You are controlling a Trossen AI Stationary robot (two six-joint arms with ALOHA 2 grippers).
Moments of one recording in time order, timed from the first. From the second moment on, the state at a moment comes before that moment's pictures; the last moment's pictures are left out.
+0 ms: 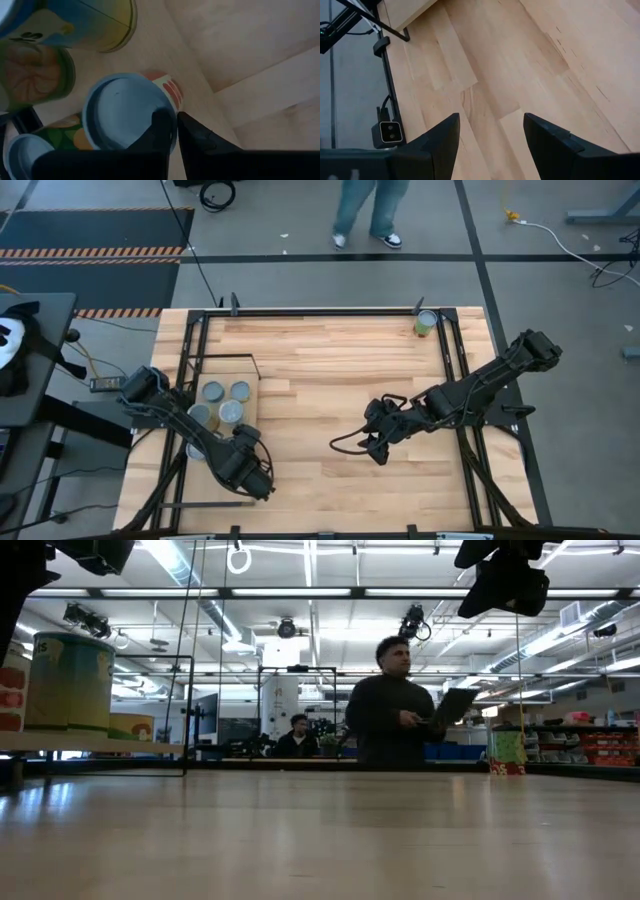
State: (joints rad) left arm -0.68 1.78 1.36 -1.34 -0.14 -1.72; right arm 0.45 1.39 1.03 -0.50 0.21 0.92
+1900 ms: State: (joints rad) left arm -0.27 1.31 1.34 -0.20 -0.59 -0.44; right arm 0.51 1.12 1.03 -1.08 0.32 0.96
